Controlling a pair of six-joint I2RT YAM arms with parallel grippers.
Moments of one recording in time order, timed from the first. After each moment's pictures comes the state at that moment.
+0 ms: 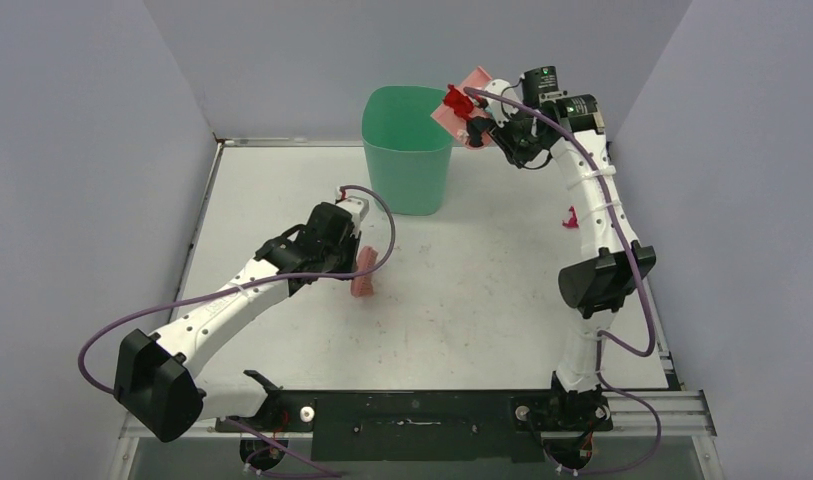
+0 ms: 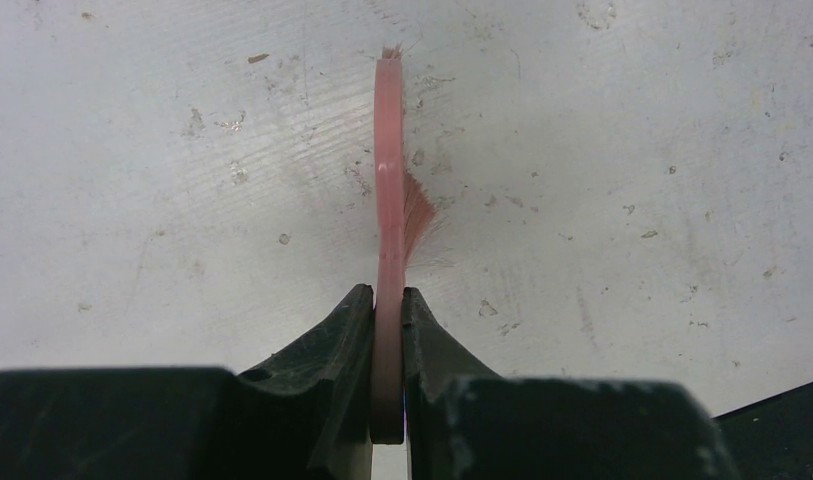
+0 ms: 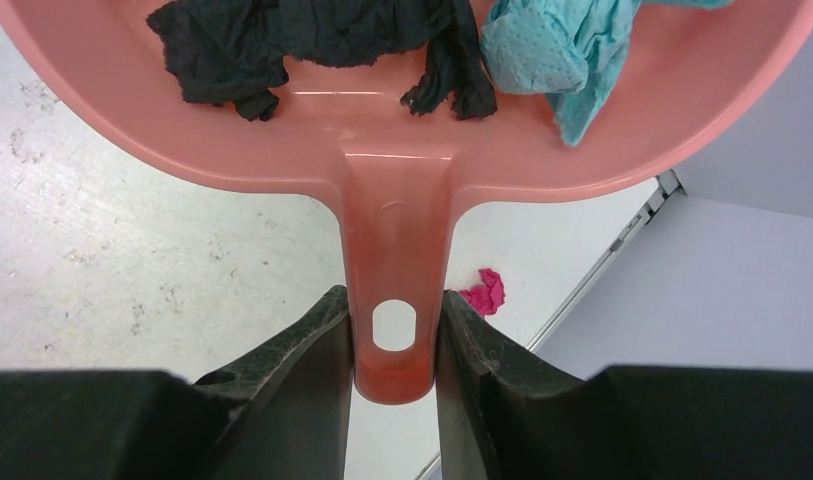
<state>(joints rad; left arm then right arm) -0.62 1.27 1.03 -0.62 -0.12 -0.27 0.23 1.97 2.34 -1.27 -0.07 -0.63</state>
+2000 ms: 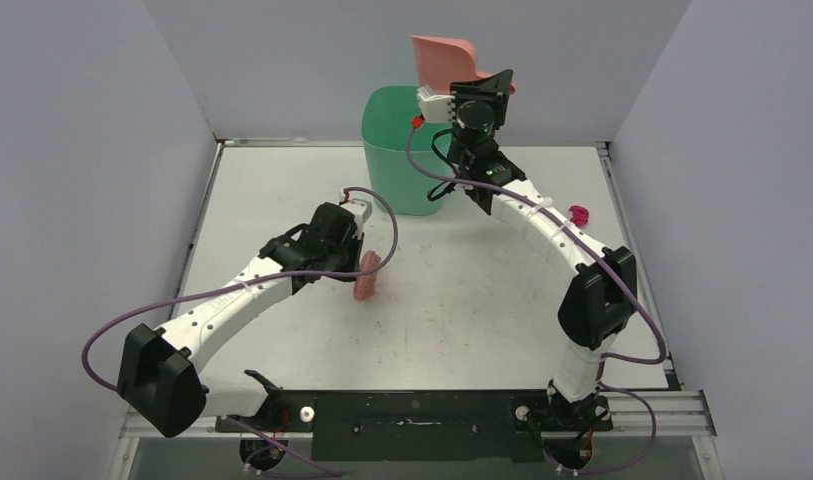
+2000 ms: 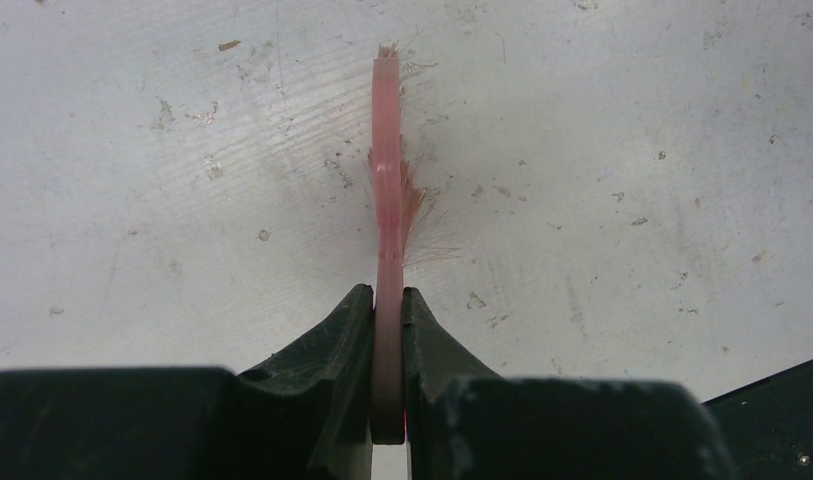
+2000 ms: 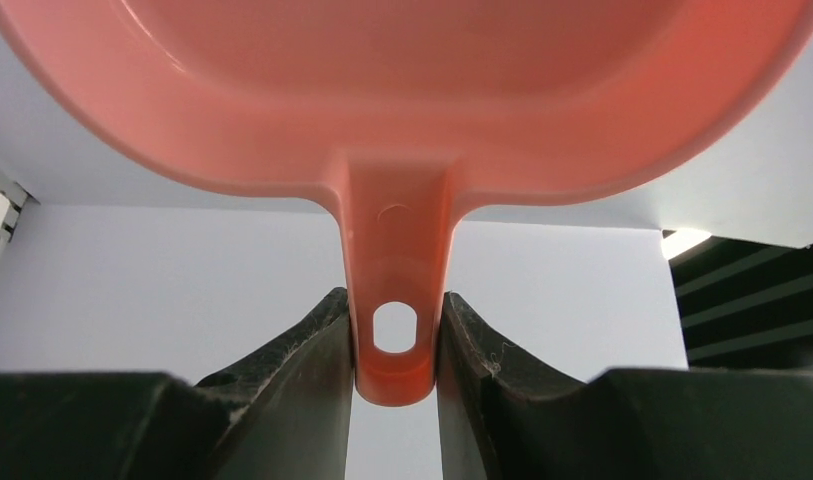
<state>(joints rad) -0.62 1.29 1.03 -0.62 -0.08 -0.28 0.56 1.80 1.67 0.26 0.82 -1.80</state>
